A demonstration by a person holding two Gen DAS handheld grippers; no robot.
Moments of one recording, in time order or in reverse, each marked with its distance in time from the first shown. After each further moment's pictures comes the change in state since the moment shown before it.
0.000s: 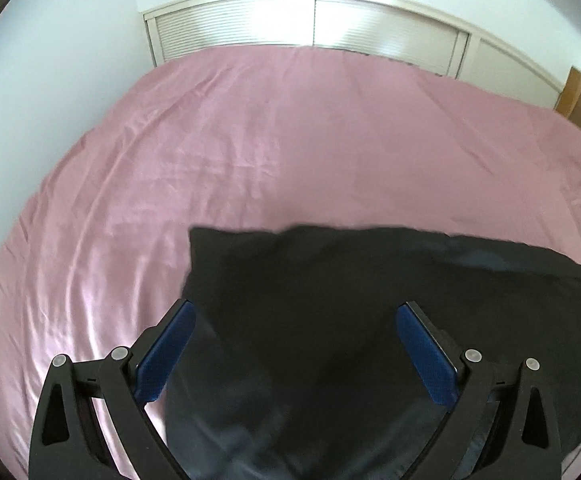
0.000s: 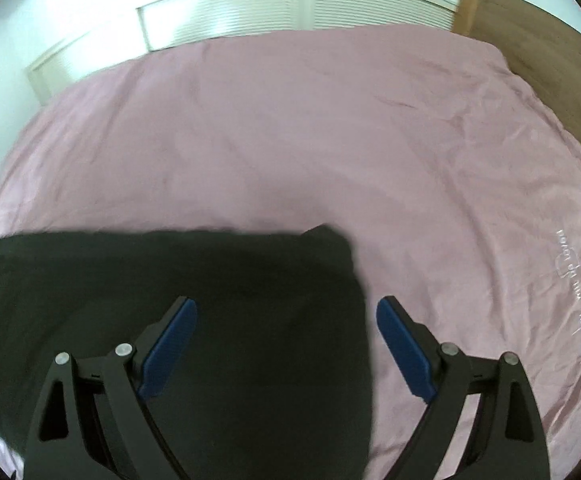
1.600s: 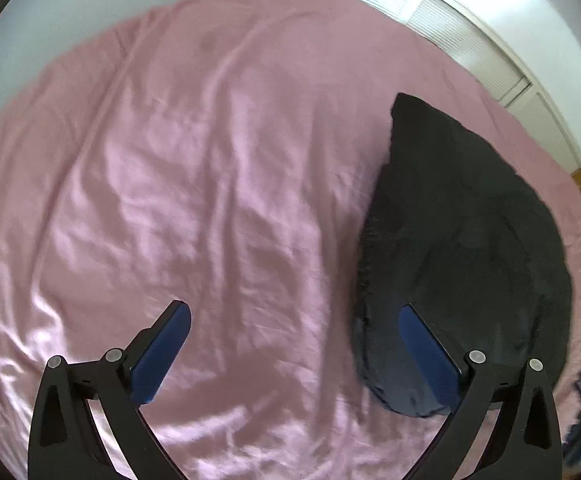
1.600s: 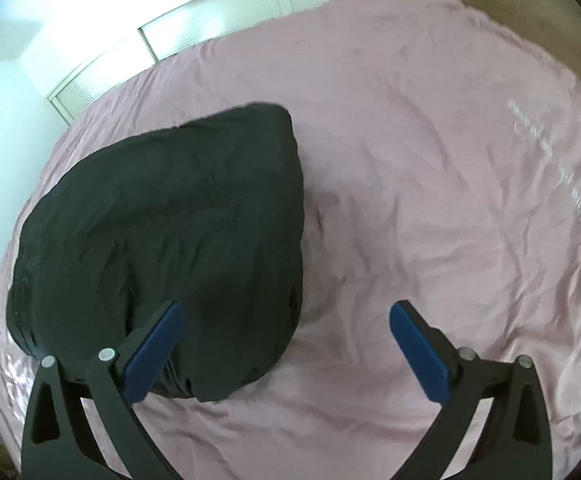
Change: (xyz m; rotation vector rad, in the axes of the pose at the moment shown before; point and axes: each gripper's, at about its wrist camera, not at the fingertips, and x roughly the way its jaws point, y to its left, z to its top) left arm -0.058 0.193 -0.155 -0.364 0.179 -0.137; right arm -0.091 -0.084 -0.154 0.172 0.033 0.138
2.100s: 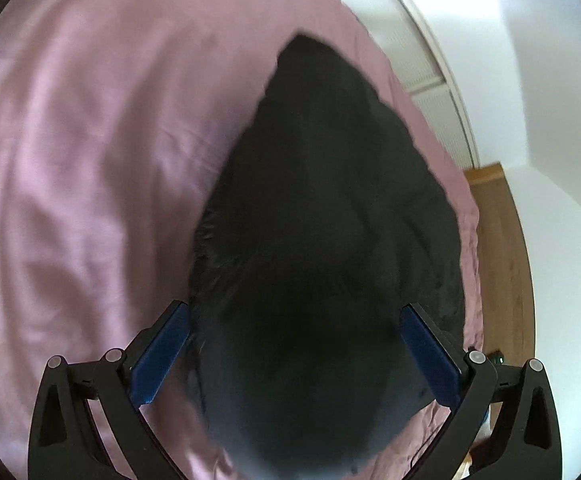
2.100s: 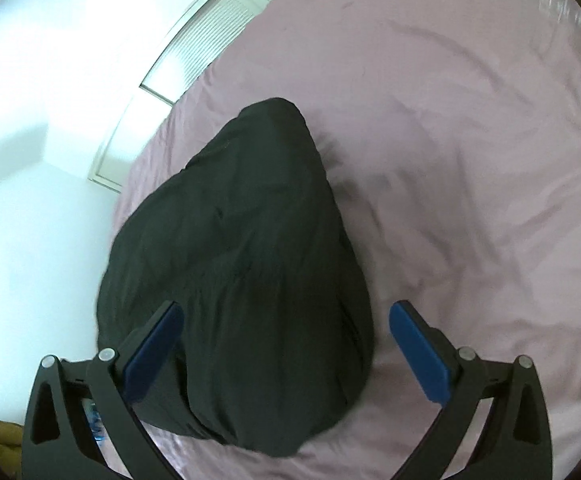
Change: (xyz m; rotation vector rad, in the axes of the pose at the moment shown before) left arm 0.100 -0.050 0.032 -0.035 0.190 -0.503; right arm 0.066 -0.044 0.014 0.316 0.019 0.380
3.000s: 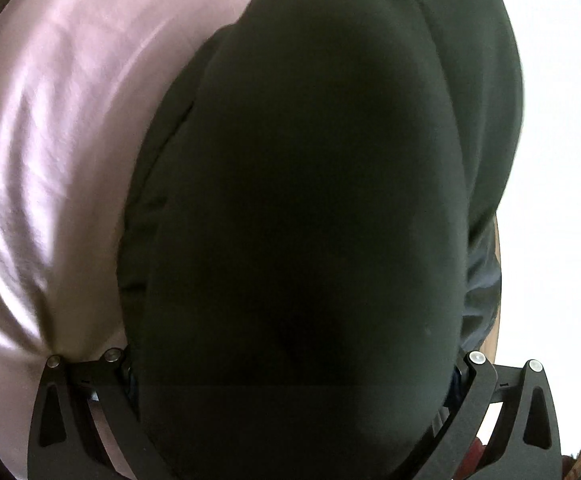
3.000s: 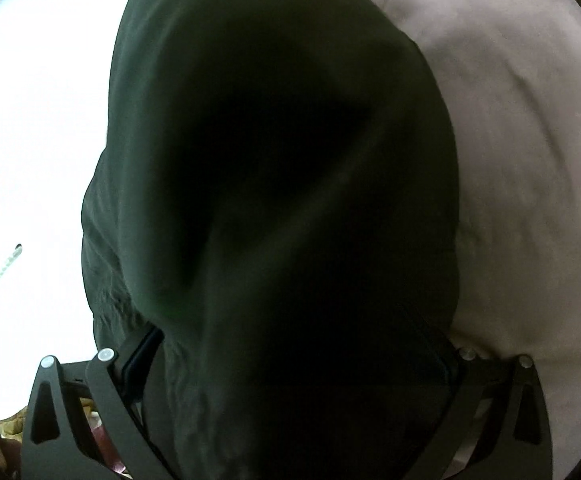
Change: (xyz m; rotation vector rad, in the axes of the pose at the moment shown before) left arm 0.109 0.001 0.013 -0.067 0.155 -0.179; right arm 0.163 -0.002 -0.010 0.035 0.313 0.312
